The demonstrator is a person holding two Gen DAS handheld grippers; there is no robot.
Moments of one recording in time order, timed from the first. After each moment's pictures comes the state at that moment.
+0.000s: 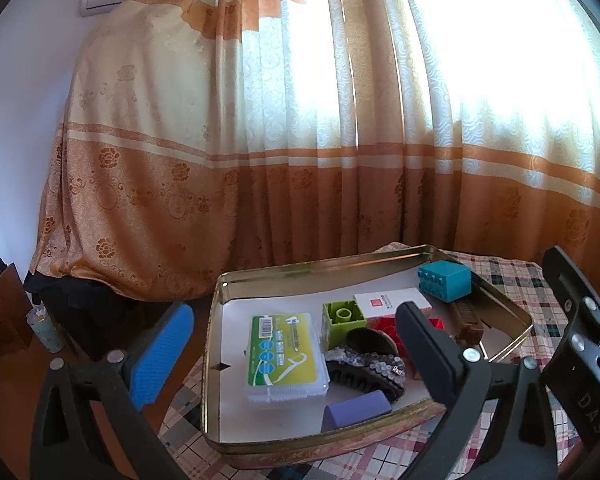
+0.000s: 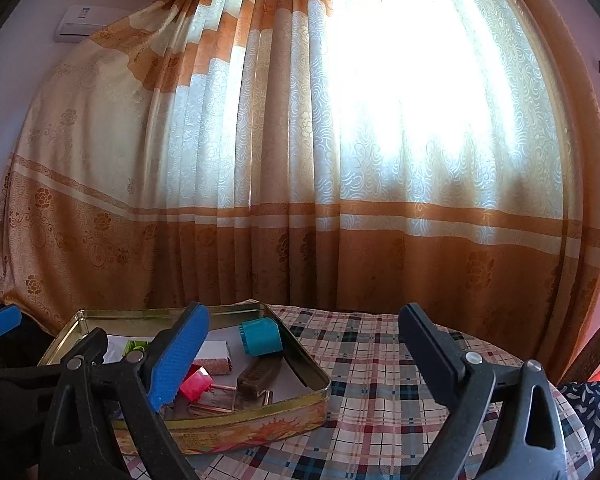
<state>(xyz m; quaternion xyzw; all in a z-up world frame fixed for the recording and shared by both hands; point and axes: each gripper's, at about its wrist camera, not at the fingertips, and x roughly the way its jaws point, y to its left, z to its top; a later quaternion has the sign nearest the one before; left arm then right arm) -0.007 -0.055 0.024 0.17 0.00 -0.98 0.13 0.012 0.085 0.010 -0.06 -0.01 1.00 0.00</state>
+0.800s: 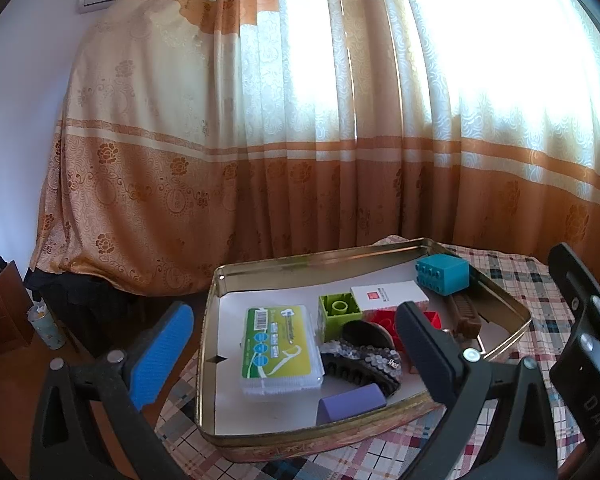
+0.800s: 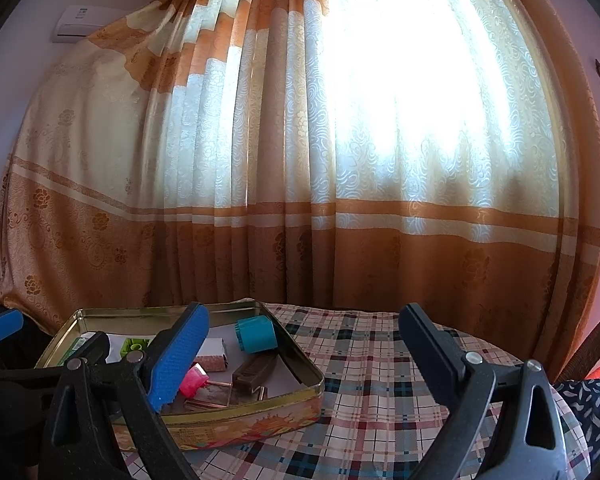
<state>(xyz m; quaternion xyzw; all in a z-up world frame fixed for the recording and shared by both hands) -0.007 -0.053 0.021 0.18 0.00 -0.97 0.13 0.014 0.088 0.009 -0.06 0.00 1.00 0.01</state>
